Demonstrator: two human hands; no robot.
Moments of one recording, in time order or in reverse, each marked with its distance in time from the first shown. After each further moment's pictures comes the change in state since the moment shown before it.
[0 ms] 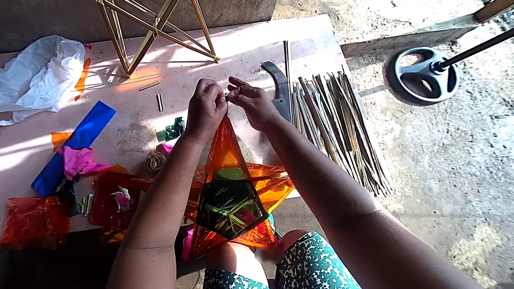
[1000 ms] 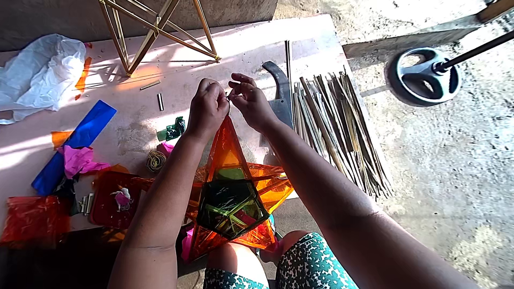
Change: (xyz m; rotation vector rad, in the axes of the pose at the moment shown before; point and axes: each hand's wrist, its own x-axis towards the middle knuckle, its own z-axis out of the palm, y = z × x) left_hand 0.002 0.001 0.000 0.011 -0.040 -0.040; right_hand -0.002 -0.010 0.006 -0.283 0.004 -0.083
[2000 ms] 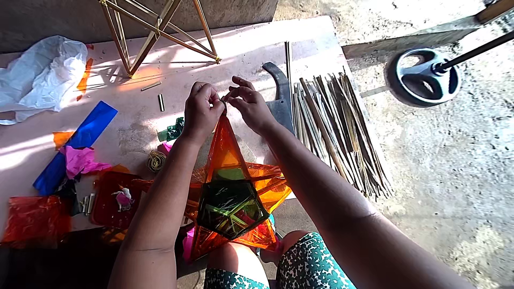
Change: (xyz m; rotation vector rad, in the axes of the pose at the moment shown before) left_hand -0.003 -0.002 -0.012 -0.067 0.003 -0.104; right_hand -0.003 0.001 0.005 0.080 0.008 0.064
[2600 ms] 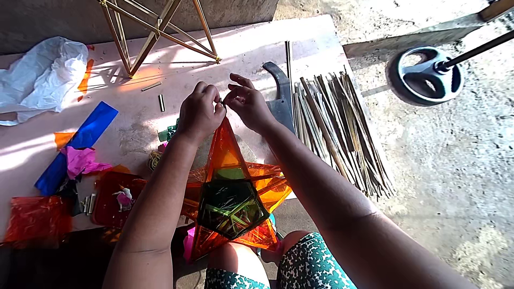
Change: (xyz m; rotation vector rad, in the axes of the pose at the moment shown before) left_hand 0.001 0.004 -0.012 0.305 -0.133 0.109; right_hand 0.002 -0.005 0.001 -0.118 -0.006 -0.063
